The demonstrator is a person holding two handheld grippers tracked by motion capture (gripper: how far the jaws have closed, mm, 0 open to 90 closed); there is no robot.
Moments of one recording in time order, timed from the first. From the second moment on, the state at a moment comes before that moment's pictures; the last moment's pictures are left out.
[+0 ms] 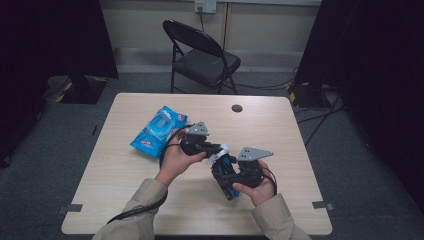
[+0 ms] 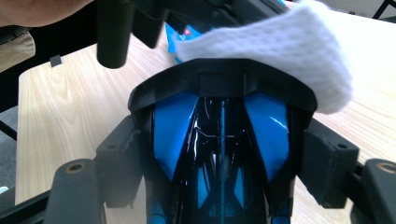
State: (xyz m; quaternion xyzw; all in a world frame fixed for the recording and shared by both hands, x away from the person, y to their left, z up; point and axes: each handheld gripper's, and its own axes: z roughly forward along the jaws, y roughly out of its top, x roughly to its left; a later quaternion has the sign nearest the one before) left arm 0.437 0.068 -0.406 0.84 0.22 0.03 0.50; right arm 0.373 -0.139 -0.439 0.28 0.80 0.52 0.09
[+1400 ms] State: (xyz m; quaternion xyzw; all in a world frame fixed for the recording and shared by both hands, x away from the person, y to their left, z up) left arm 0.413 0.148 -0.409 0.83 0.24 0.07 0.50; right arm 0.383 -0.171 -0.433 0.33 0.78 0.53 0.12
